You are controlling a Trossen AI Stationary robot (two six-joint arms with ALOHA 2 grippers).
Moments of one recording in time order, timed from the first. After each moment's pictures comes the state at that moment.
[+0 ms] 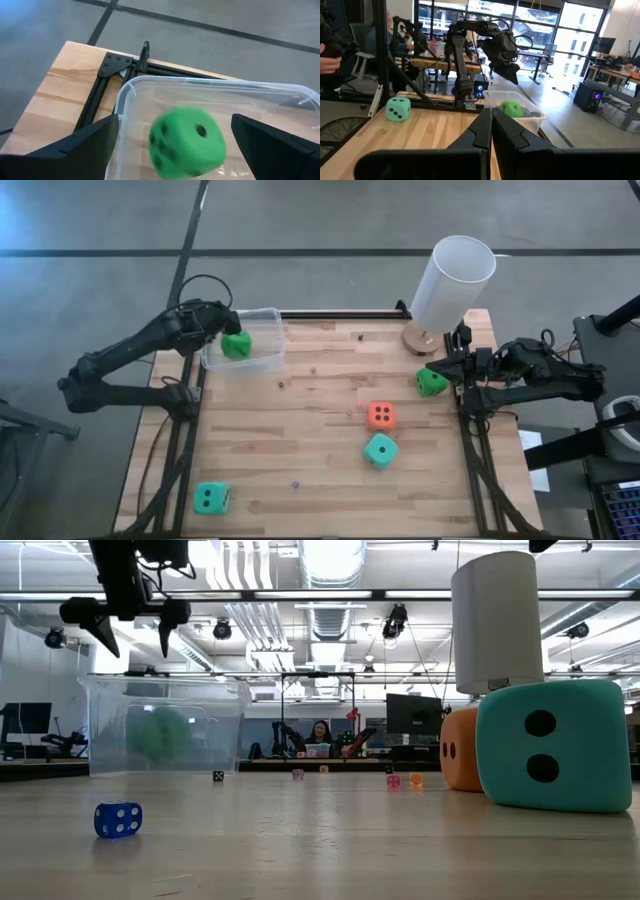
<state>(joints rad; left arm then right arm) 0.57 1.05 1.04 -1.15 -0.69 -1.10 0.06 0.37 0.68 -0.29 0.11 -0.11</state>
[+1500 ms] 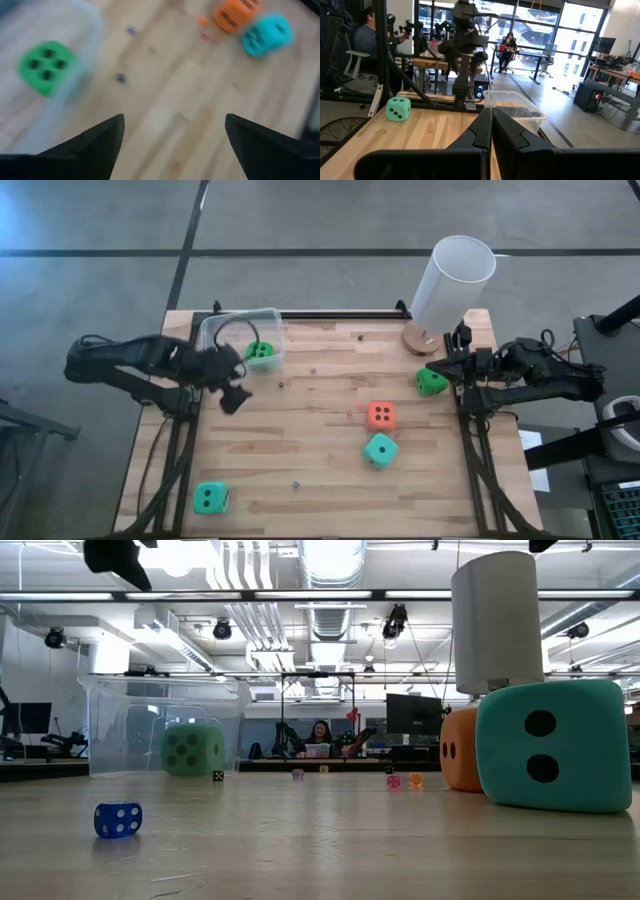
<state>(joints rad) -0.14 1.05 1.25 -1.21 -0.19 -0.73 0.06 0.37 0.68 -0.29 0.11 -0.11</state>
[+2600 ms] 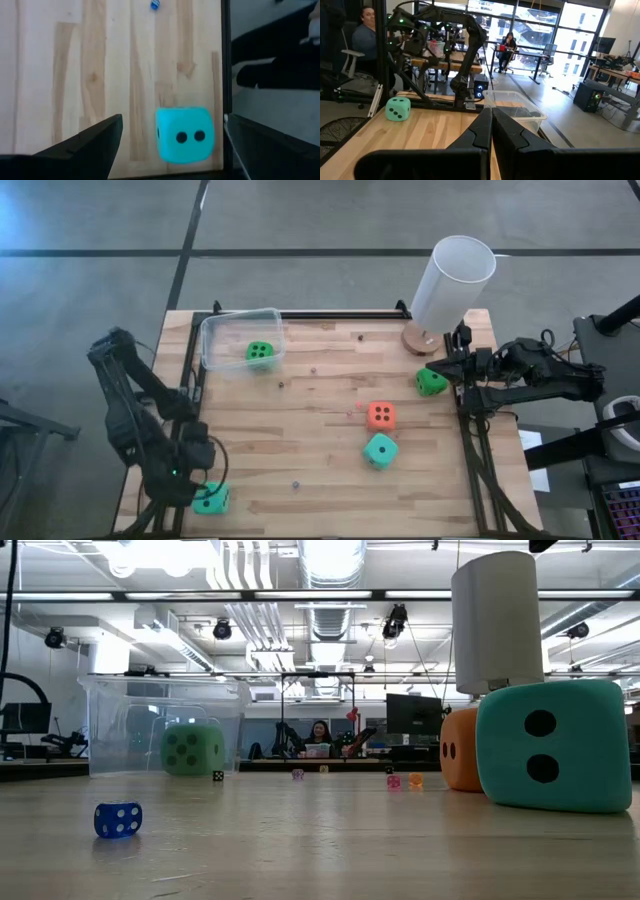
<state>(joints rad) -1.01 1.24 1.24 -1.20 -0.20 -1.00 0.06 0.37 0.68 -0.29 0.11 -0.11</state>
